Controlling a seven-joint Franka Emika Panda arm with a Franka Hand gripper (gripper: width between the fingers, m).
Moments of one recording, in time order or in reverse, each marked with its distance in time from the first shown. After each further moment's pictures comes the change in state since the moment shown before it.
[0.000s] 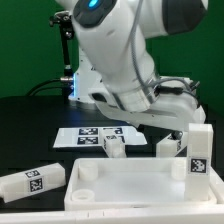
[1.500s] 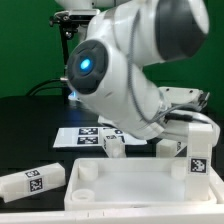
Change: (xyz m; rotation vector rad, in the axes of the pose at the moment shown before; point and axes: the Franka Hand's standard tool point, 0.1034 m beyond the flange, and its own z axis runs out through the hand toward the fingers) arm 0.002 -0.017 0.025 0.031 -0.191 -0.006
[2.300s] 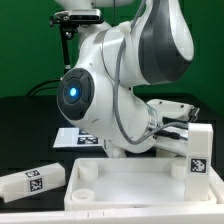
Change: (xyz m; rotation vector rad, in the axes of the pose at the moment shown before) arm 0.010 0.015 0.020 -0.002 -0.038 0.041
